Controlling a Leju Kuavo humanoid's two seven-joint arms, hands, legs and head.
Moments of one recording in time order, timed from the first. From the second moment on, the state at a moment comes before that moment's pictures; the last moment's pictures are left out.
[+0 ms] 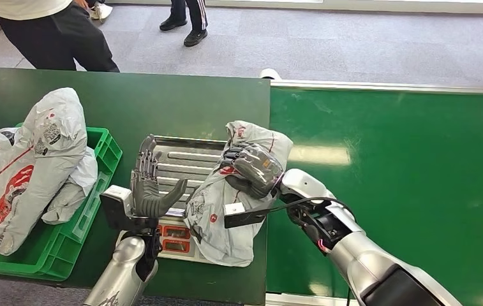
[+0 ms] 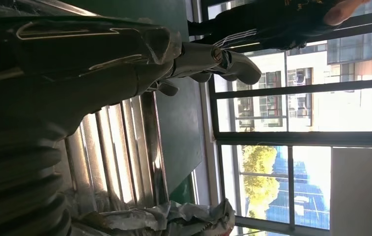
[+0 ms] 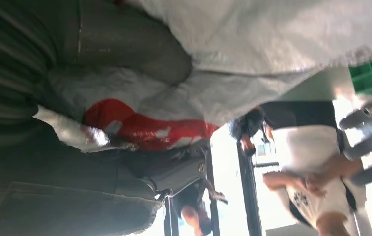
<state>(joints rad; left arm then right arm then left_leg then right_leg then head) -0.30 -0.14 -0.27 -1.11 0.09 0.26 -0.70 -0.82 0.05 0.92 -0.54 0.75 -0.30 -0.62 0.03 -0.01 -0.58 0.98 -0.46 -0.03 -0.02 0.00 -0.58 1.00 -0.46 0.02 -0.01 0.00</state>
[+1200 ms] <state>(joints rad) -0.33 -0.15 -0.26 -1.08 0.09 0.26 -0.70 -0.61 0.01 0.82 -0.89 0.28 -0.64 -0.69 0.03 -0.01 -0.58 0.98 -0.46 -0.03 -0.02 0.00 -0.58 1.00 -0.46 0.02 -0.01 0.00</state>
